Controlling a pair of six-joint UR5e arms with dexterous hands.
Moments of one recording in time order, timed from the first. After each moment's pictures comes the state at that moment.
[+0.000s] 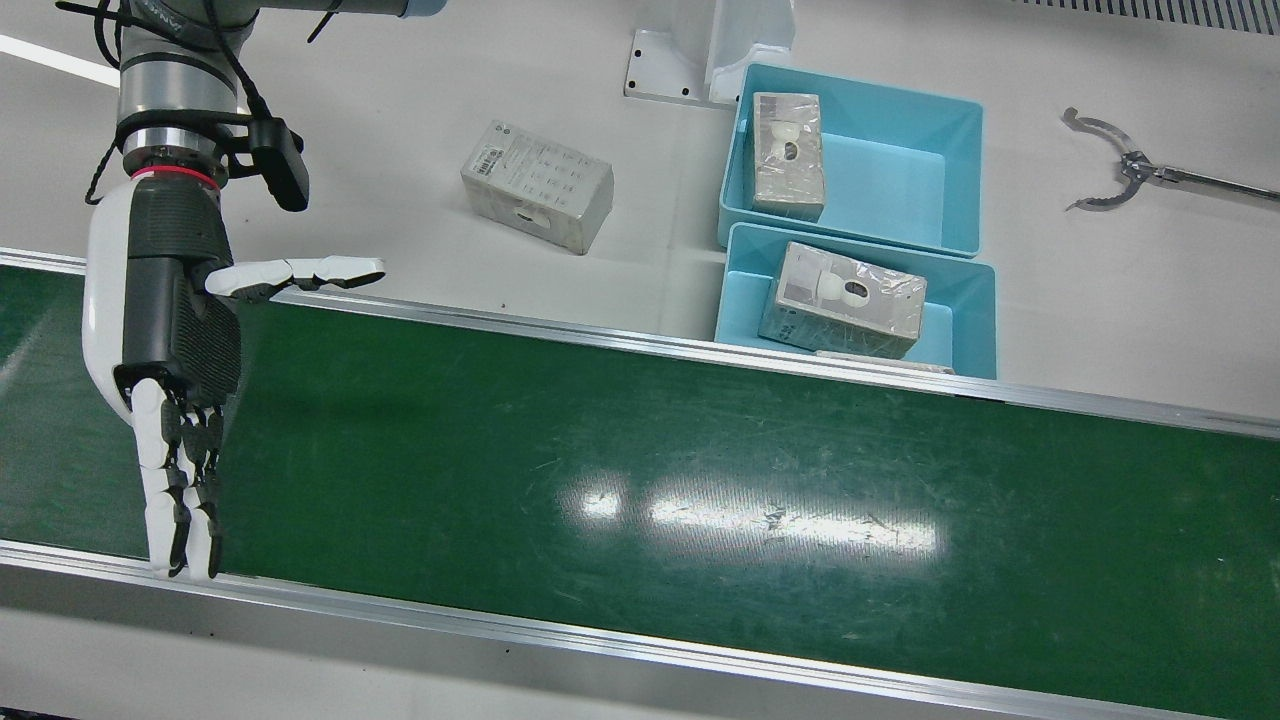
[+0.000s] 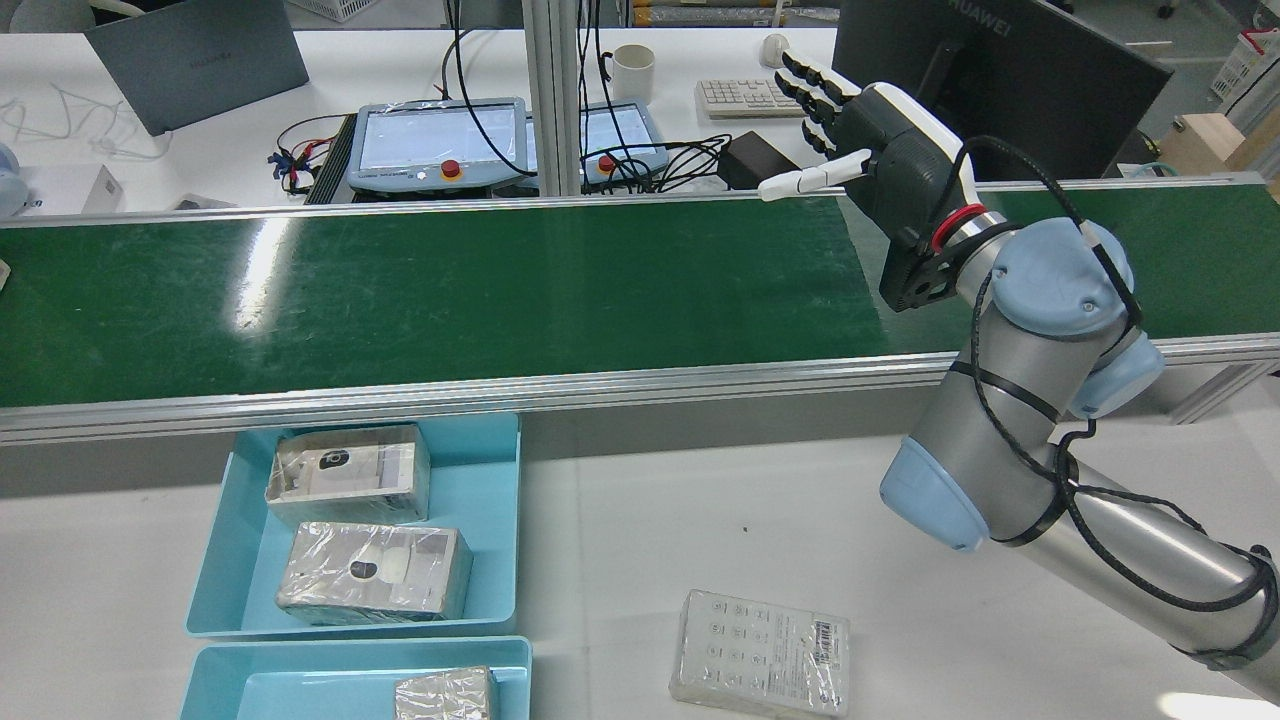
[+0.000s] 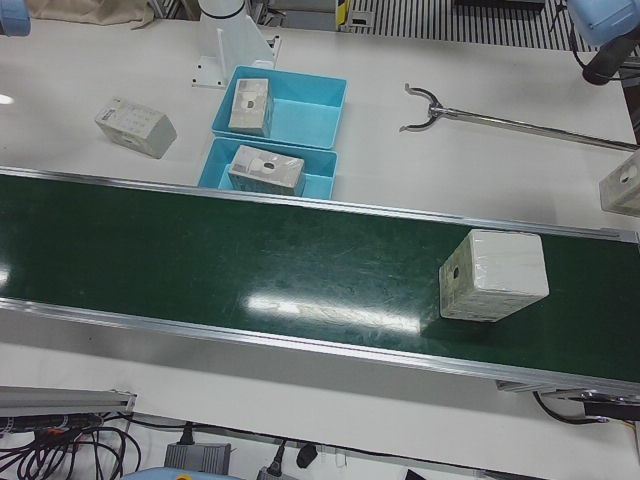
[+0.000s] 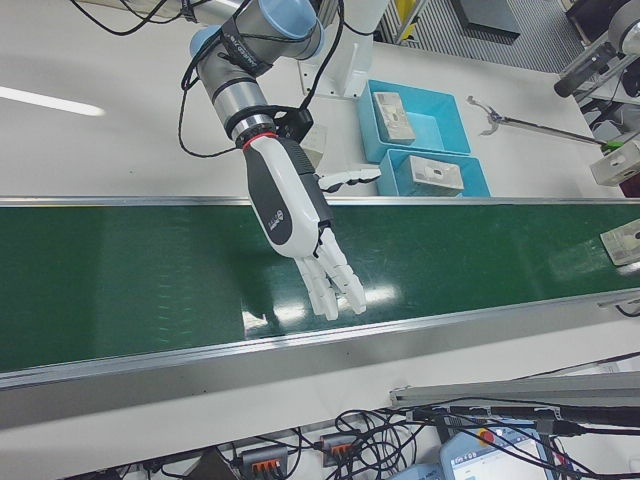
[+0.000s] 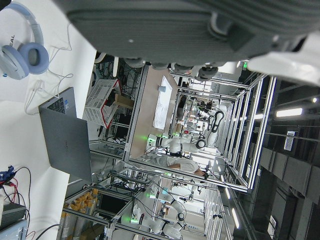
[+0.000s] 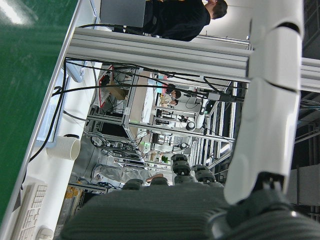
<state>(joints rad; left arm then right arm) -1.82 -1.81 -1.72 0.52 1.92 -0.16 0.90 -1.02 1.85 -3.74 -1.16 -0.25</state>
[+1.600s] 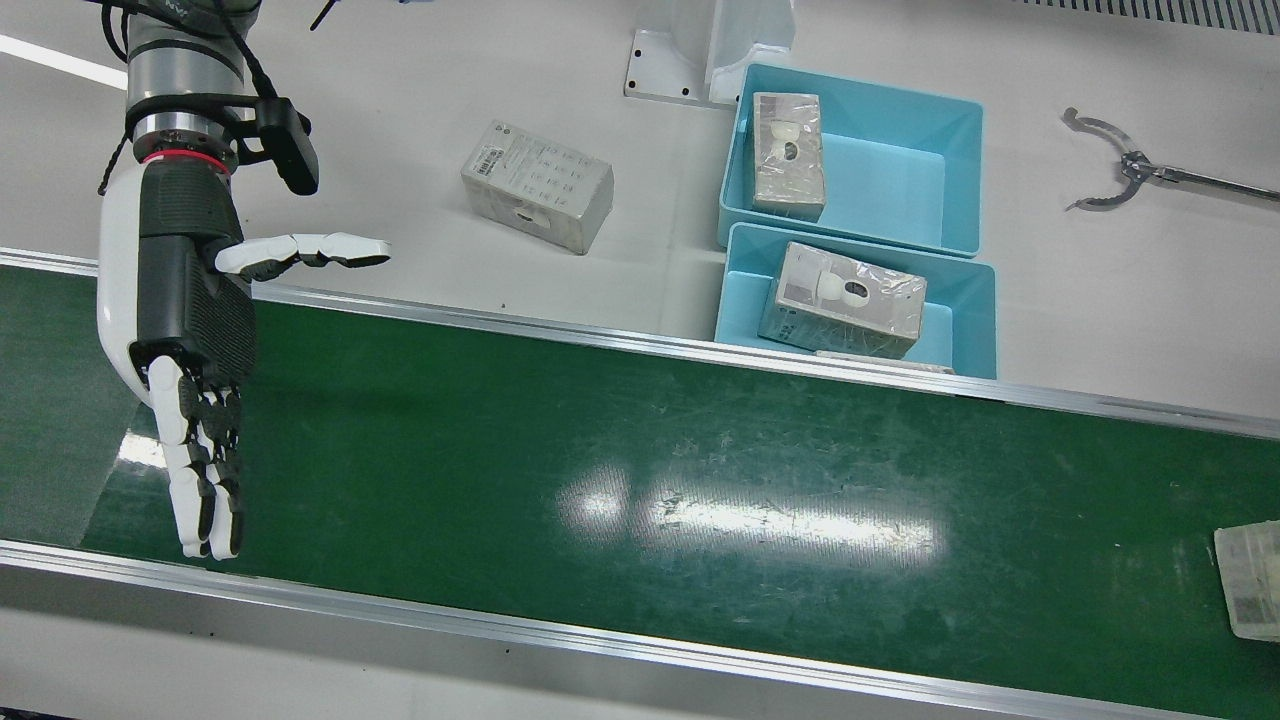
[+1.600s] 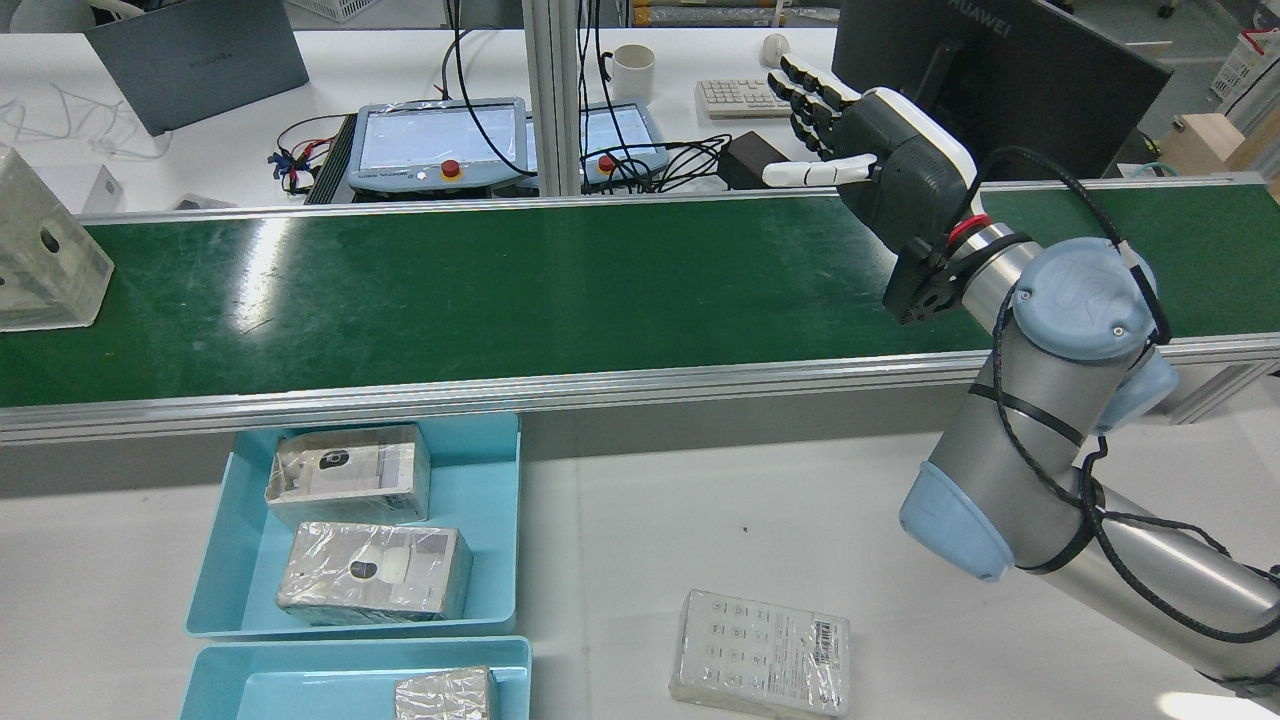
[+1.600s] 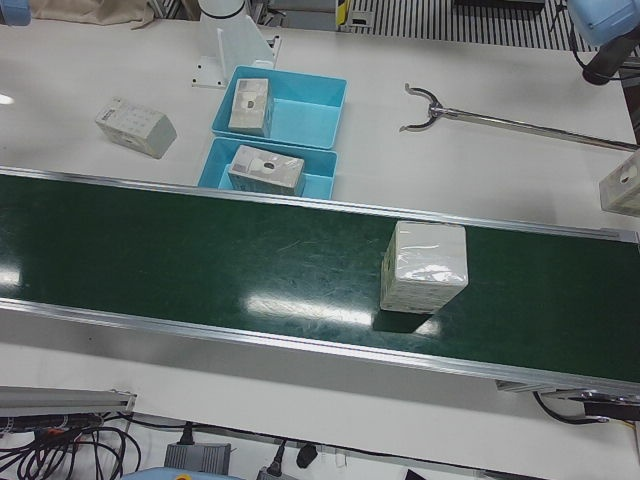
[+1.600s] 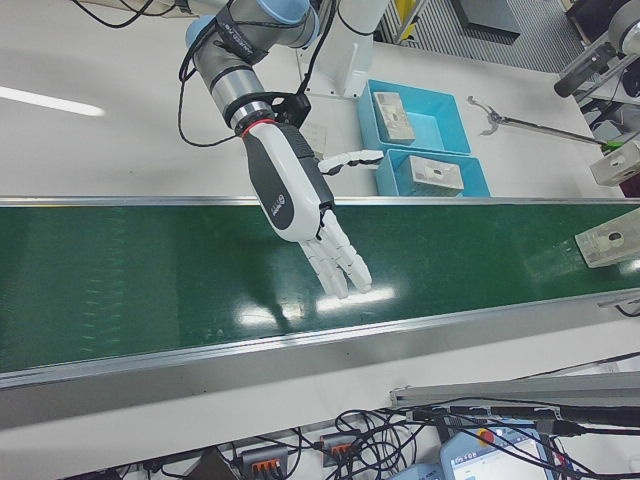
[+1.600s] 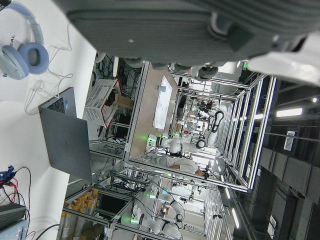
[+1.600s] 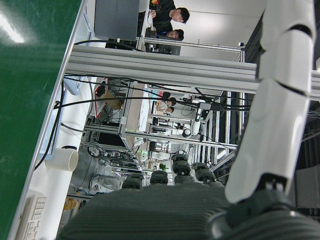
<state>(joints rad) -1.82 -1.81 -1.72 0.52 1.92 -0.16 0.88 -1.07 1.92 -3.73 -1.16 -0.23</state>
